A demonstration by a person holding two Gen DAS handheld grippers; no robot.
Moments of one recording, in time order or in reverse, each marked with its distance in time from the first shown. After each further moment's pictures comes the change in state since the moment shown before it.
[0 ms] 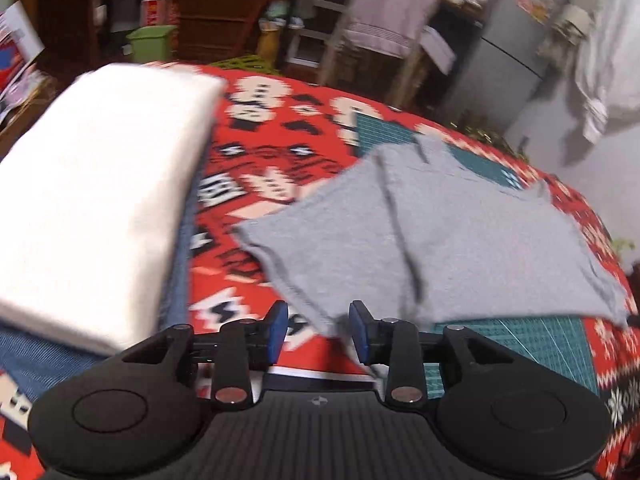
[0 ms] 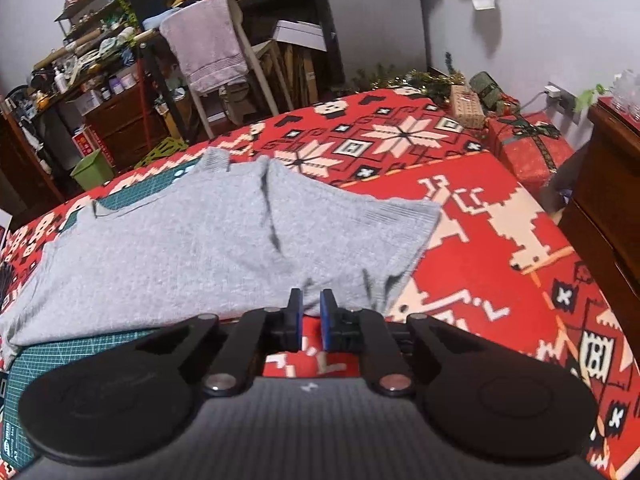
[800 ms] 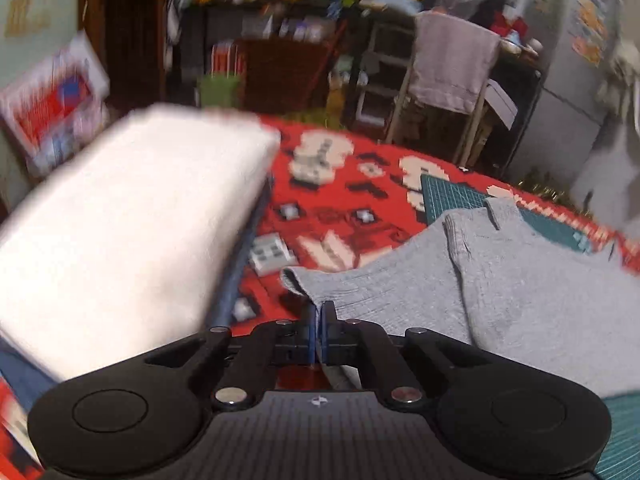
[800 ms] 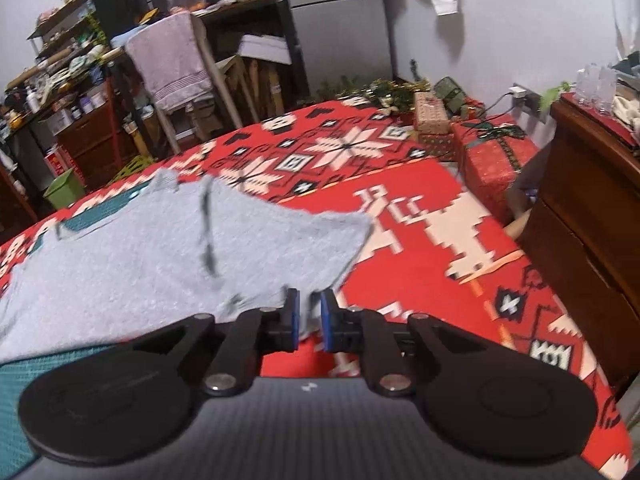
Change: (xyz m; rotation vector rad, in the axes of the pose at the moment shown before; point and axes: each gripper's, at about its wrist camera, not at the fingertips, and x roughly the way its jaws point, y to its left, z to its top) left arm 0.014 -0.019 0.014 0.060 -0.232 0.248; right arm 0.000 -0.041 0.005 0.058 -0.051 -0.098
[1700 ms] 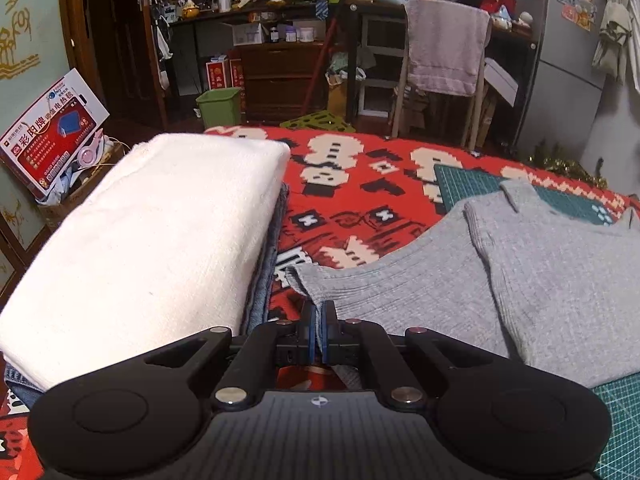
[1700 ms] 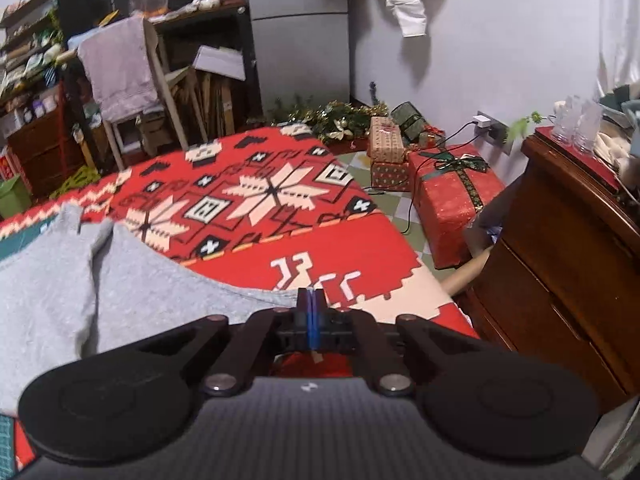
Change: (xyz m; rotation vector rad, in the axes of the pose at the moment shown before) left arm 0.013 0.004 0.001 0.059 0.054 0.022; right arm 0.080 -0.021 0.040 -0.070 -0.055 -0.150
